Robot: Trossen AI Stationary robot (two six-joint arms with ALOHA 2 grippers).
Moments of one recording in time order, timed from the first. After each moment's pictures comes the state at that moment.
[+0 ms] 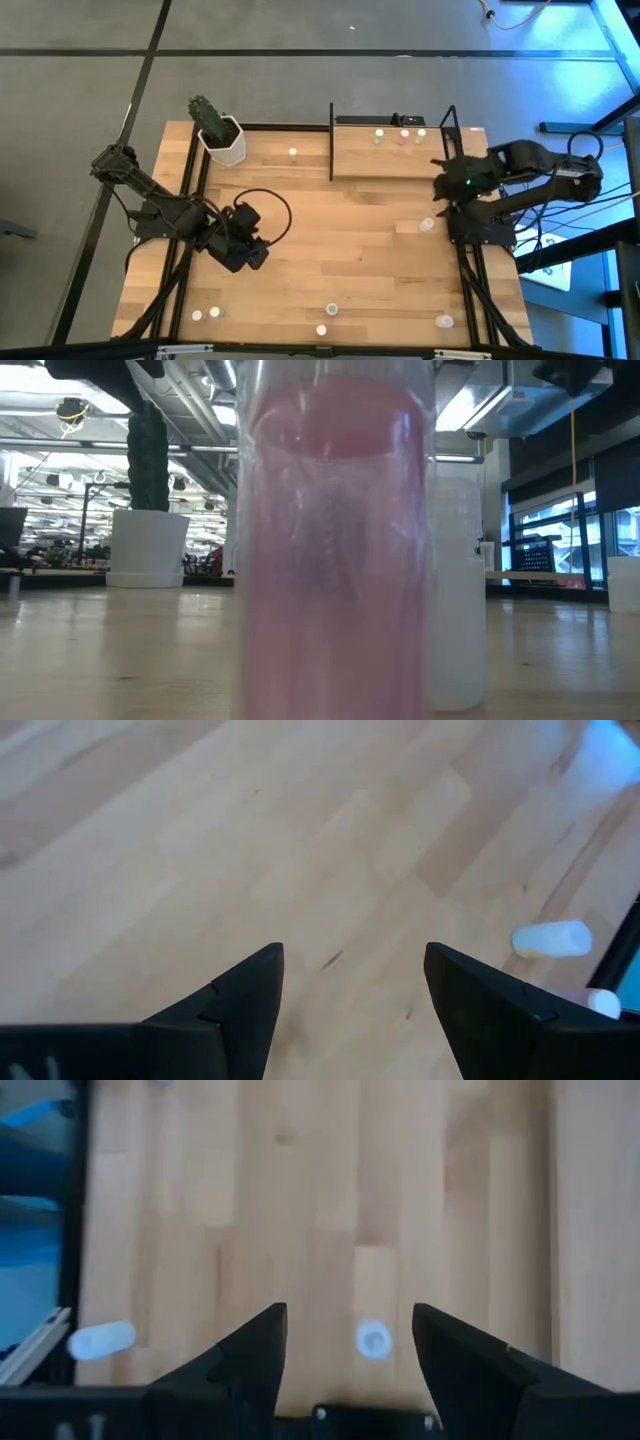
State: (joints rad) left arm -0.57 1.30 1.18 -1.03 -0.51 -1.33; right arm 0.09 0.95 1.28 -1.48 -0.07 0.12
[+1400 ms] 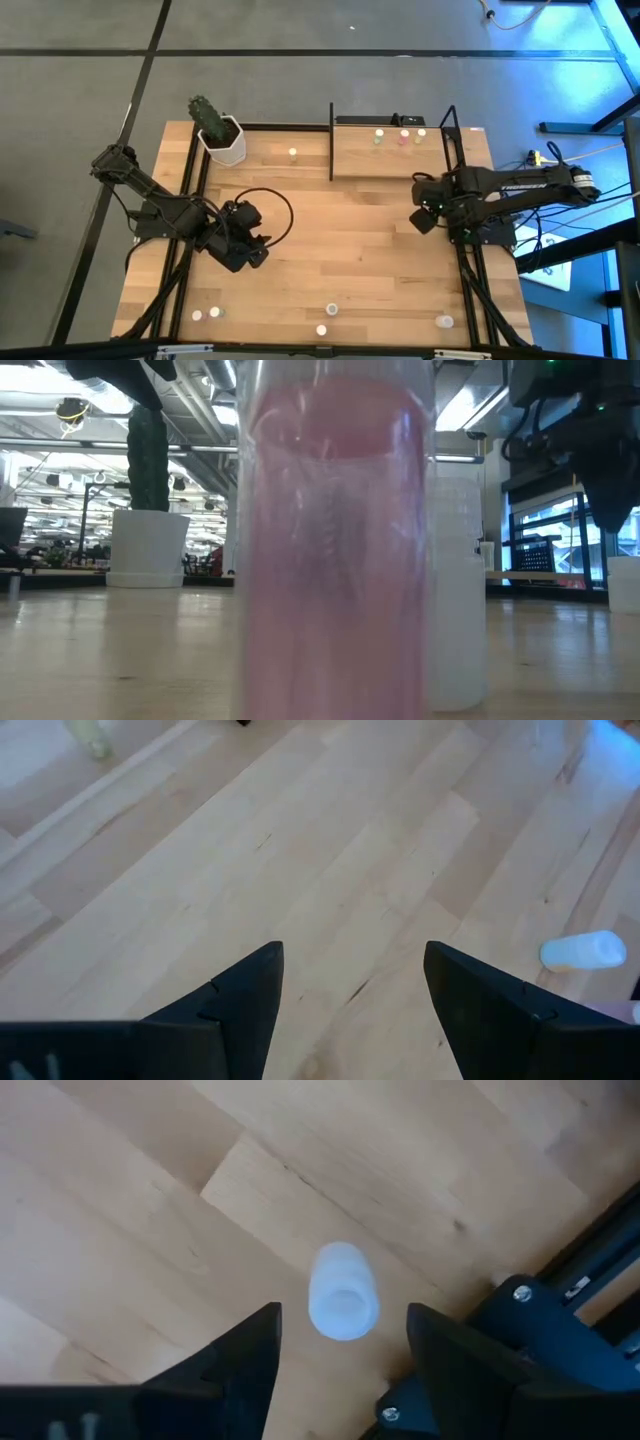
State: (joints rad) left arm -0.57 1.30 1.18 -1.03 -0.59 -1.22; right arm -0.02 1.00 0.74 -1.24 0.00 0.88
